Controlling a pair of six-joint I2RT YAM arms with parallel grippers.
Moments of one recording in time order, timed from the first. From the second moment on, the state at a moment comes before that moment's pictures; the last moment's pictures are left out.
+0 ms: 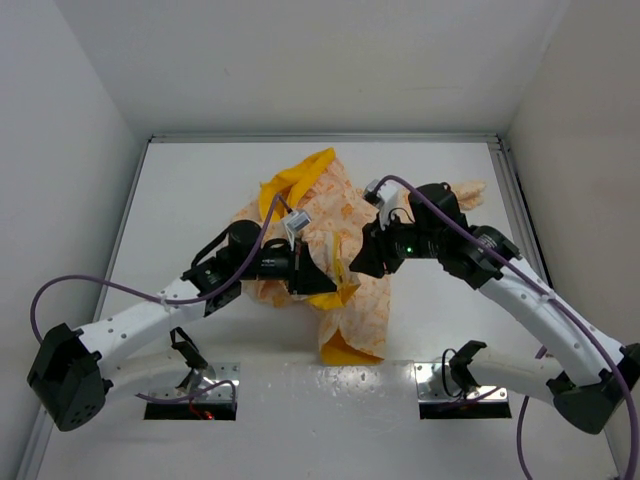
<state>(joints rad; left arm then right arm) -0.73 1.04 0.67 0.16 0.71 -0.66 0.65 1.07 1.11 -0.66 -0.44 0.13</state>
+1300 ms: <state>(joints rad) -0.73 1.07 0.72 0.09 0.64 -0.66 0.73 1.21 1.13 -0.66 -0.40 0.23</state>
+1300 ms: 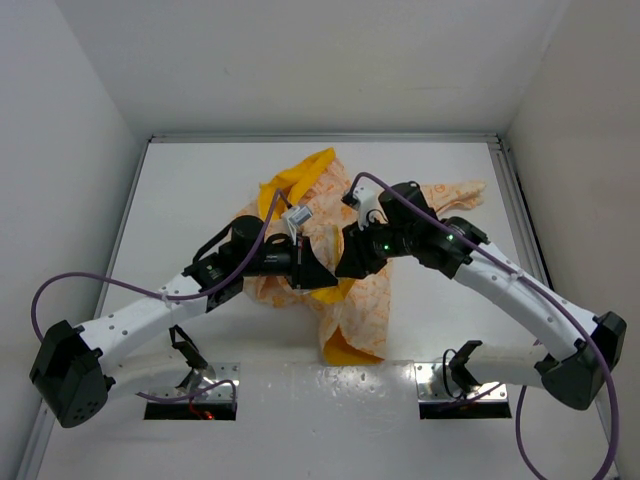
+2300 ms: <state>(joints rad) -0.72 1.04 0.68 0.19 0.65 -0.65 0.68 1.23 1.19 -0.65 -0.47 0.26</state>
